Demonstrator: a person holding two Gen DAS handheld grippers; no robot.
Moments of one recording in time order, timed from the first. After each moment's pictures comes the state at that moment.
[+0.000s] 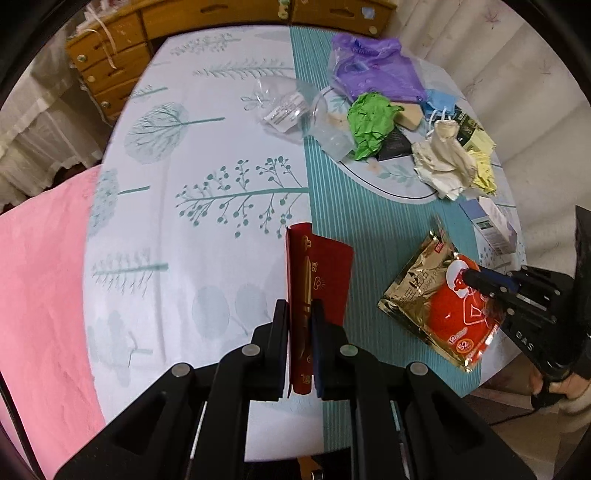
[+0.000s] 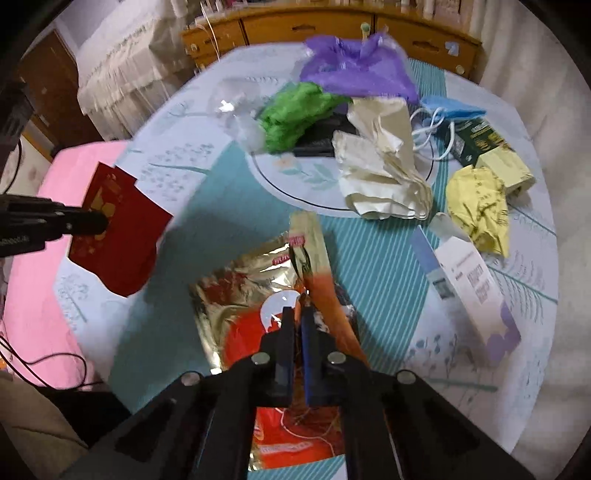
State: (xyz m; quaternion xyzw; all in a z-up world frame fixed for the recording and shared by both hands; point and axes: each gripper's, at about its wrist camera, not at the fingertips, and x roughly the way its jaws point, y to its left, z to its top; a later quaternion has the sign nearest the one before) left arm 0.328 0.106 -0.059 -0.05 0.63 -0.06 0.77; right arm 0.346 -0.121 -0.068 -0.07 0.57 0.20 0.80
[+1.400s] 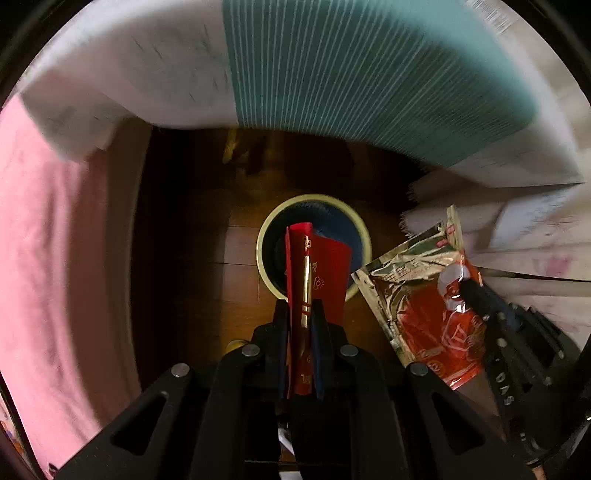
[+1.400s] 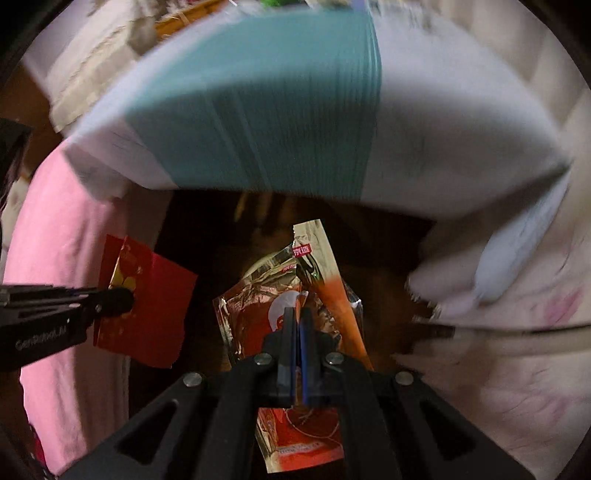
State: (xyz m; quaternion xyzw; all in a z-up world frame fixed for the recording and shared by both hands) left arm 0.028 0.003 -0.232 -0.08 0.70 0.01 0.71; right arm 0.056 -0.162 -0.211 -0.01 0.61 0.09 0.79
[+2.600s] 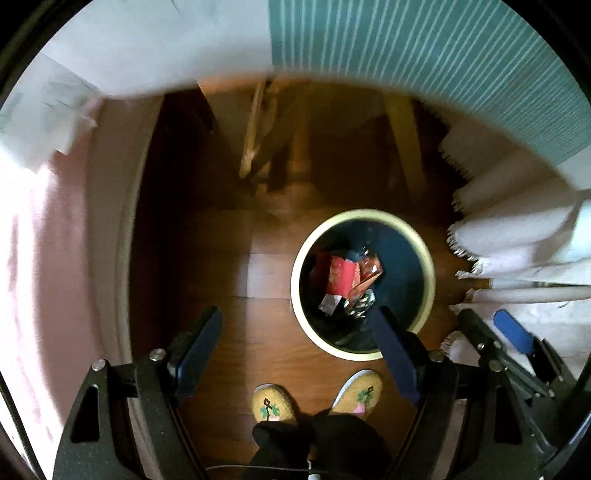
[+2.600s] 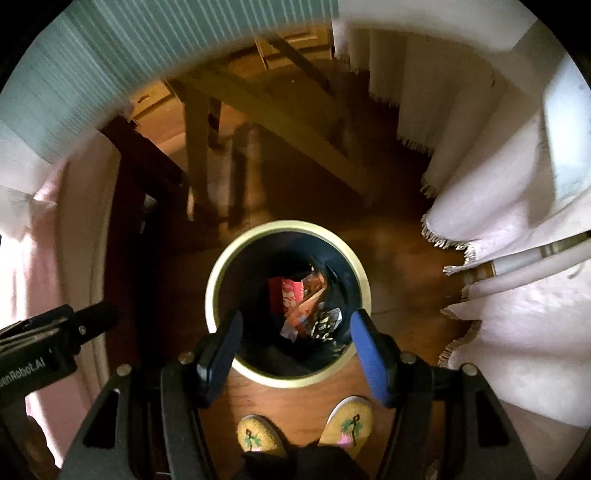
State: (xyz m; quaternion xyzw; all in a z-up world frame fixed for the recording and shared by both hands) left arm 0.056 0.030 -0.312 -0.04 0.66 0.03 0.75; right arm 0.059 -0.155 -0.316 0.10 0.61 0.01 0.79
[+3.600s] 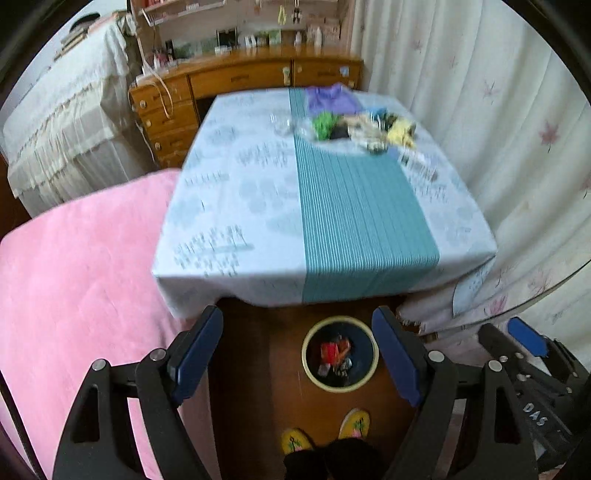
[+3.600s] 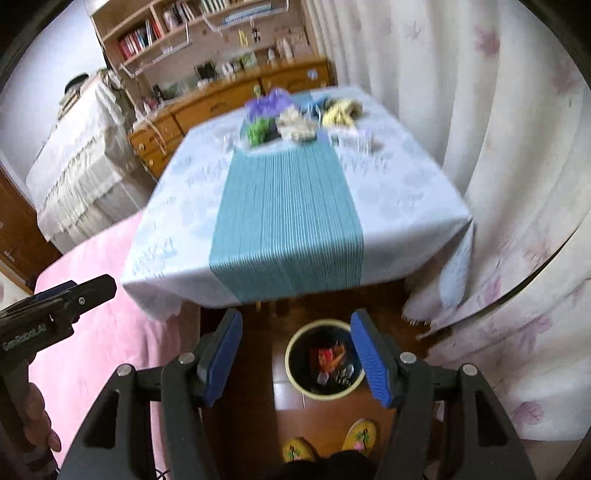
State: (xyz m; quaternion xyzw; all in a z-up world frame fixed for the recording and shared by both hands) left arm 0.039 0.082 0.053 0.00 0.50 -0.03 0.87; right arm 0.017 -0.126 0.035 0.10 0.47 0.00 0.88
